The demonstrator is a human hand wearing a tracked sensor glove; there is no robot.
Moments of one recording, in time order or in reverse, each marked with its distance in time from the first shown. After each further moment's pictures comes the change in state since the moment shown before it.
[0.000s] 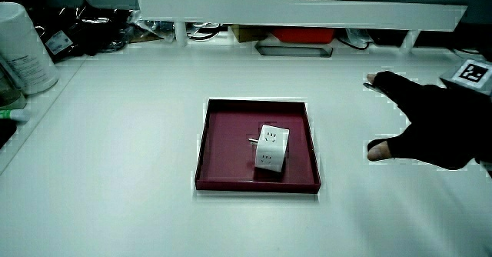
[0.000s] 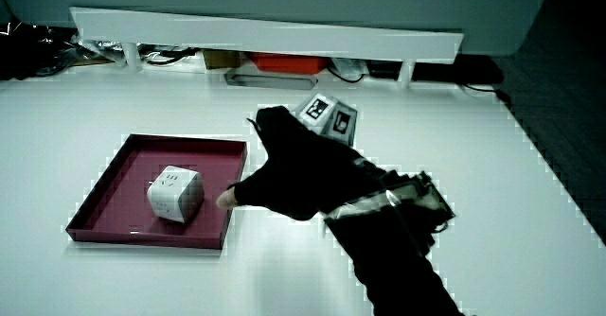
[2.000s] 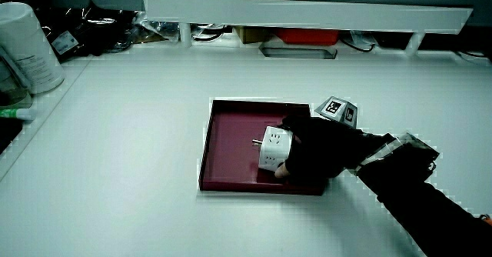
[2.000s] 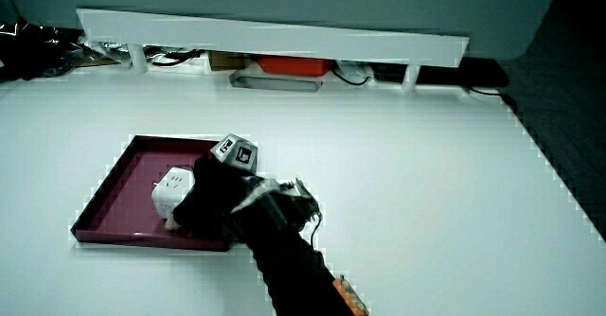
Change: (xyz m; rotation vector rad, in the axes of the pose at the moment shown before) arm 0.026 0.135 -0.082 0.021 -0.096 -0.036
